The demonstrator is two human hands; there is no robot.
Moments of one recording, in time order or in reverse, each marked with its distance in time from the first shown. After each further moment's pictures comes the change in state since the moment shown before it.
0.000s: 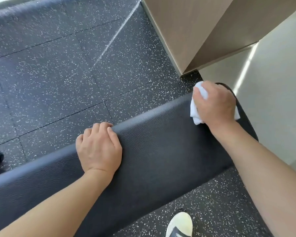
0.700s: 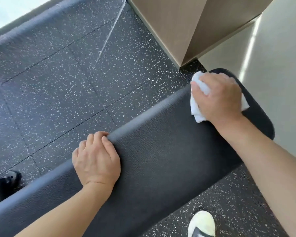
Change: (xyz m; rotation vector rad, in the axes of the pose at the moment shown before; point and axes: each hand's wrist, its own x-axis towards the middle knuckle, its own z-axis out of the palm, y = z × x) left_hand 0.001 0.003 0.002 -0.002 0.018 0.001; right_hand -0.012 0.010 0.005 0.081 0.113 -0.043
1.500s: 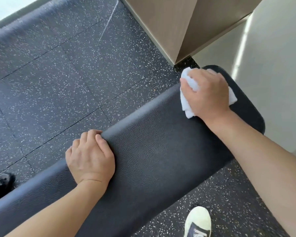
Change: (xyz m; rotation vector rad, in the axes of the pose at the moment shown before) left_hand 0.000 0.001 -0.001 0.002 -0.010 0.005; right_hand 0.002 -0.006 0.001 0.021 0.000 0.022
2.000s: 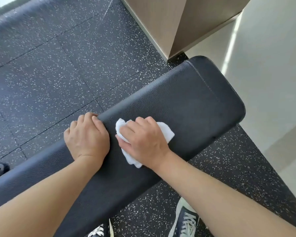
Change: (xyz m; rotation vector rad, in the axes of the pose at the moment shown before) left_hand 0.000 -0.002 -0.001 0.037 -0.014 0.009; right_hand -0.132 -0.130 0.001 0.113 -0.142 -0.359
